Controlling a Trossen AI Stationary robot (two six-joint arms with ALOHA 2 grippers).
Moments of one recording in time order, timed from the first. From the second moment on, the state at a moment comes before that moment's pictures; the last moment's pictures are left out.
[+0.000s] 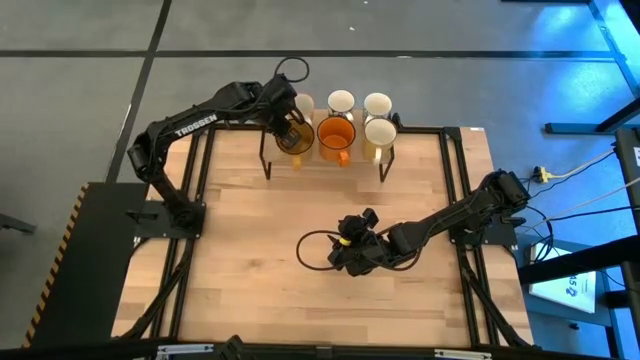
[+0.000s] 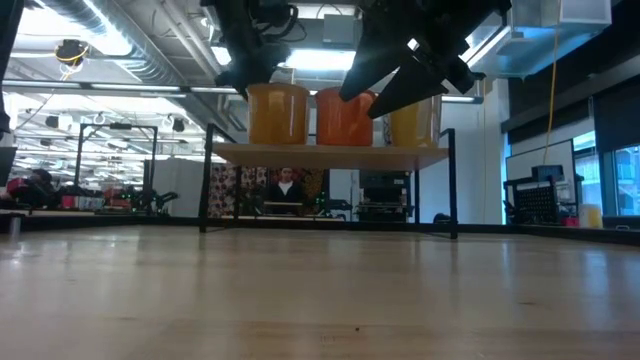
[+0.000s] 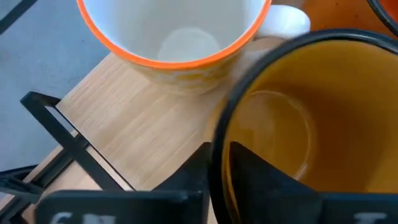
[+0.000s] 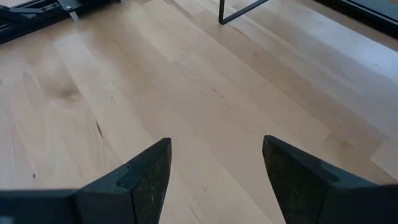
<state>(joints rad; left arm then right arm) 0.57 1.65 1.67 -1.08 -0.10 -0.18 0.41 1.75 1.23 -0.42 0.72 0.86</state>
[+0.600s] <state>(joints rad) 0.56 1.63 1.78 -1.11 -0.08 -0.12 0.41 1.75 1.23 -0.42 0.72 0.85</state>
